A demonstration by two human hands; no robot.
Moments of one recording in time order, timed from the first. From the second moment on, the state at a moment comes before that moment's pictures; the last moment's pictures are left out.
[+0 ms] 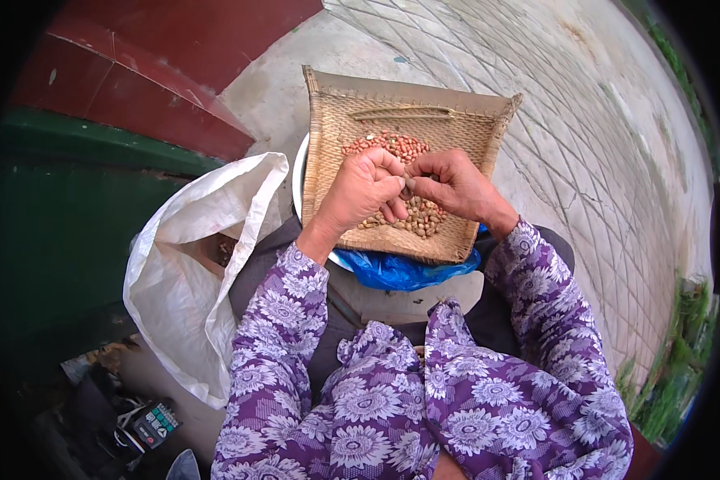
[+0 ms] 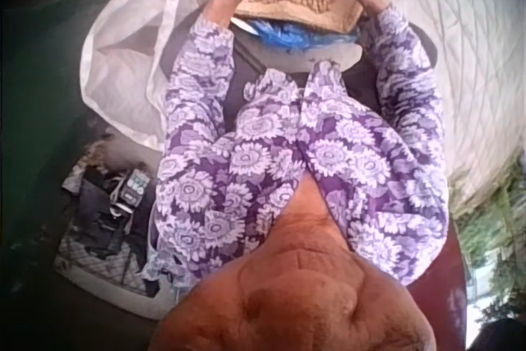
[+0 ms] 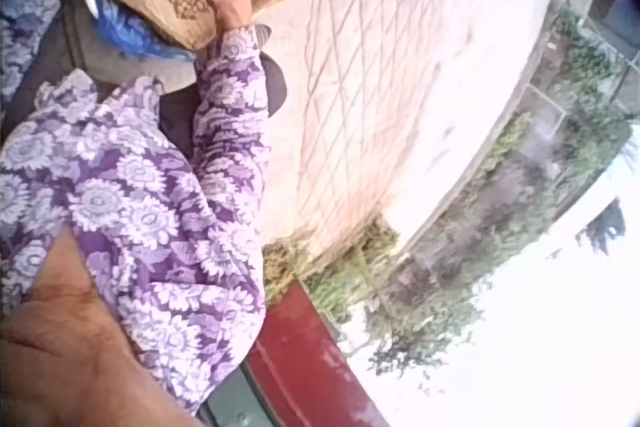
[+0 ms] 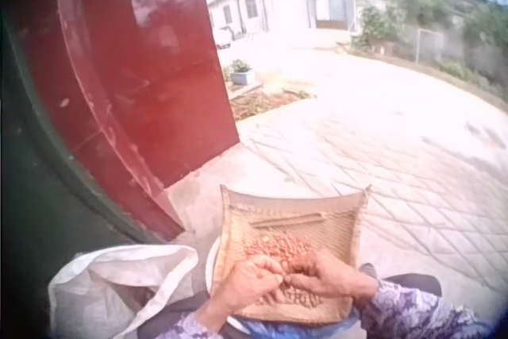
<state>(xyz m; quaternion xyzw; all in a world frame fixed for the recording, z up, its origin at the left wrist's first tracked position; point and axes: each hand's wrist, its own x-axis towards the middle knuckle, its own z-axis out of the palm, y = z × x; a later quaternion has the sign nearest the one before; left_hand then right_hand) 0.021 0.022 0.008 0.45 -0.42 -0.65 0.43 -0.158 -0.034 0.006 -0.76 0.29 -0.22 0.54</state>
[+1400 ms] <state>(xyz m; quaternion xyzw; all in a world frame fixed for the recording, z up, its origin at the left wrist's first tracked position) 0.009 0.017 0.000 0.45 -0.27 -0.66 0.54 -0.139 -0.024 0.021 -0.78 0.38 -0.28 0.41</state>
